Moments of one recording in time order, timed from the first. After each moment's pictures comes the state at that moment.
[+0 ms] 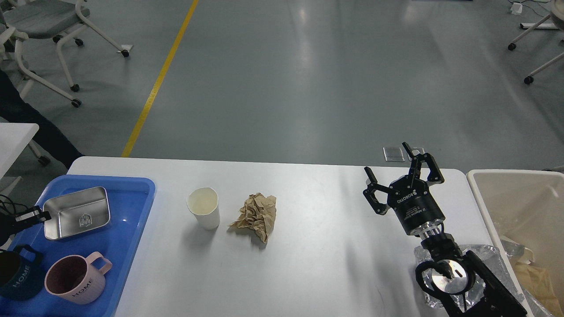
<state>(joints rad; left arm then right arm) -0.68 0.80 -0.11 -0.58 1.04 -0.32 -0.35 0.14 -0.08 1.32 1.20 -0.37 0.40 0.23</state>
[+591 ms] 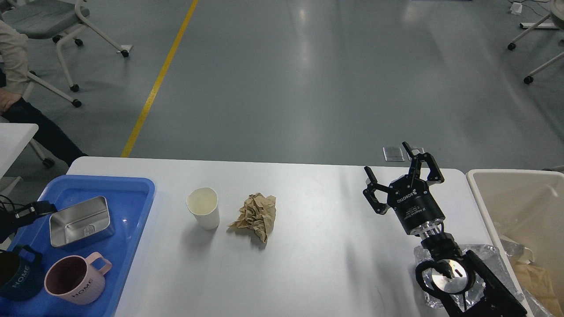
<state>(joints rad) -0.70 0.78 -0.13 -0.52 1.04 -0.32 -0.34 0.15 -0.08 1.32 1.20 -0.37 0.40 0.23</state>
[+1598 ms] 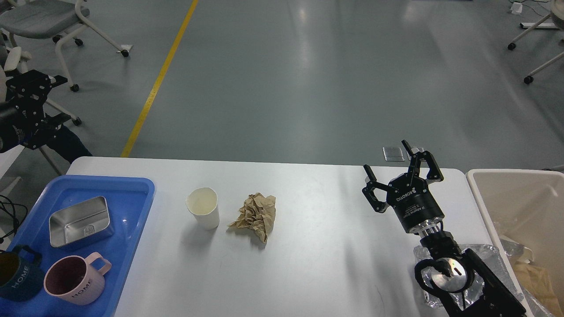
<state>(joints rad) -0.96 0.72 -0.30 -0.53 0.26 -0.53 -0.26 0.15 -0.08 1.32 1.20 -0.37 0.40 0.23</state>
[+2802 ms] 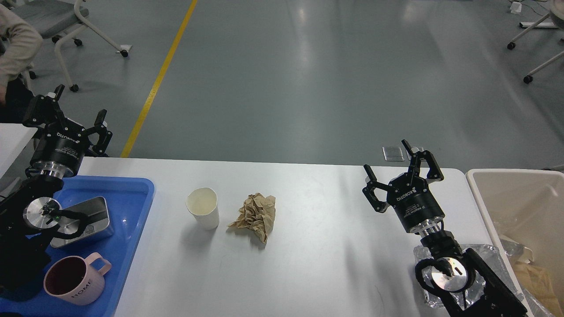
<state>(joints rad) -0.64 0.38 -0.91 -0.53 0.04 -0.52 -0.47 0.15 -0.08 1.32 1.21 -0.38 0.39 0.22</state>
